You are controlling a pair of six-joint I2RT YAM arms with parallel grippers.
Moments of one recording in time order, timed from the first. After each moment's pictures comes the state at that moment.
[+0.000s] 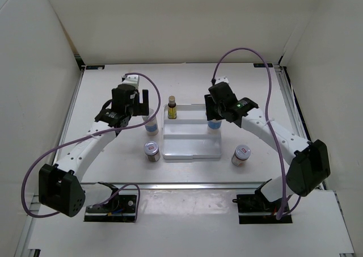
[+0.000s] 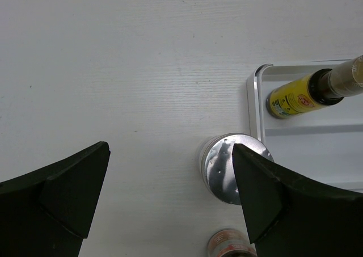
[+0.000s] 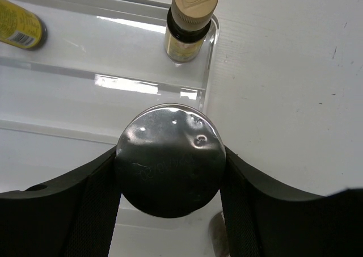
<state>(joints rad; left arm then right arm) -0.38 1.25 1.02 -0.35 -0.30 -0.15 0.66 1.45 1.23 -0.63 0.32 0.31</state>
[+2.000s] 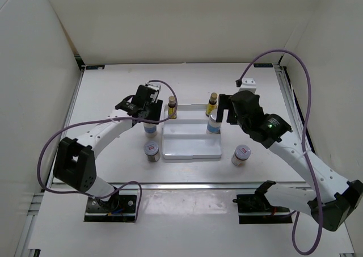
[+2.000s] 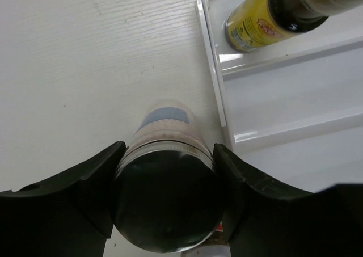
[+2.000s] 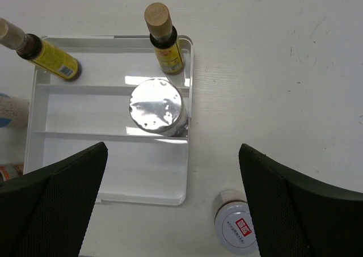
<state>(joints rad) -0.47 1.52 1.13 -0.50 -0.16 -0.16 0.70 1.11 1.16 -0.69 0.45 0.42</state>
